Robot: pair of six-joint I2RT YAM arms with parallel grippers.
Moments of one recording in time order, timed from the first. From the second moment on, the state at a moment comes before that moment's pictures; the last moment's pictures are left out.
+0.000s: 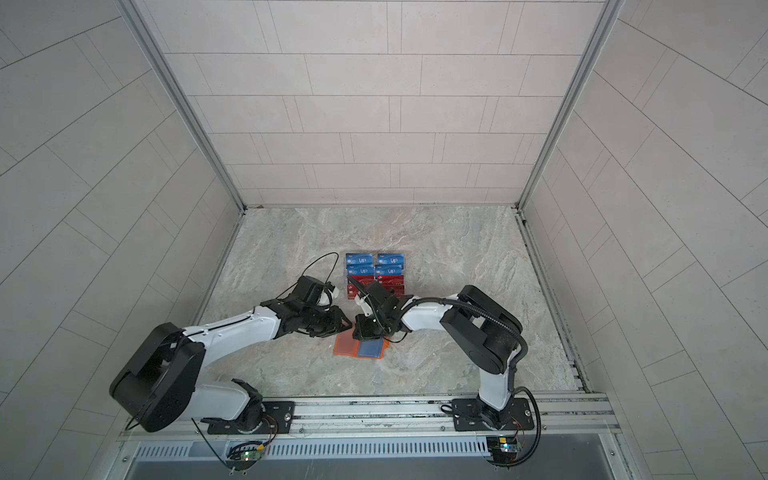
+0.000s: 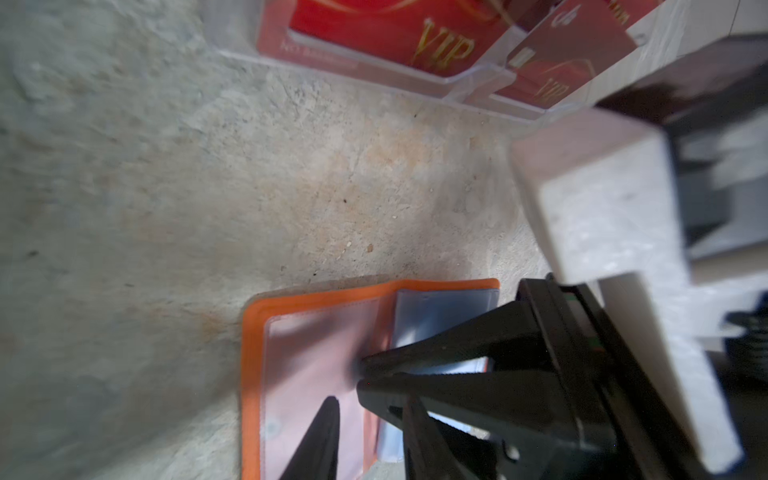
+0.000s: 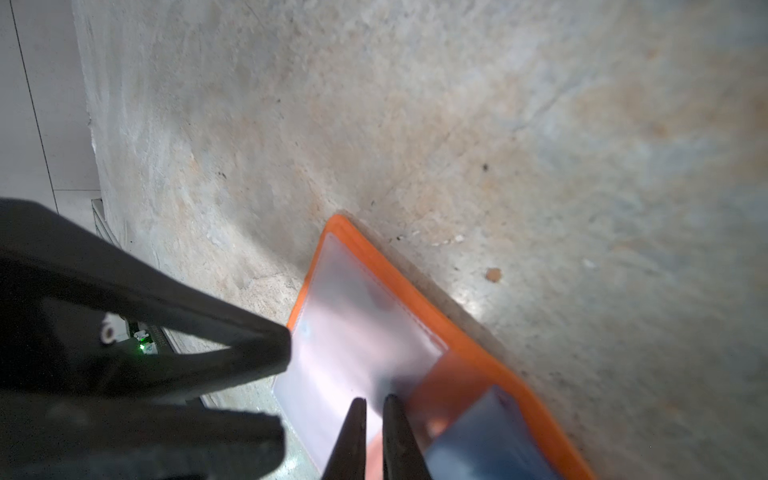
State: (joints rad) left arm -0.54 1.40 0.59 -0.23 0.47 -0.70; right arm 0.84 1.83 0.94 -0.08 -0.43 0.72
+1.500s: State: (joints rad) left arm -0.62 1.35 0.45 -0.09 0.38 -0.78; right arm 0.66 1.73 1.26 -0.47 -0.43 0.38
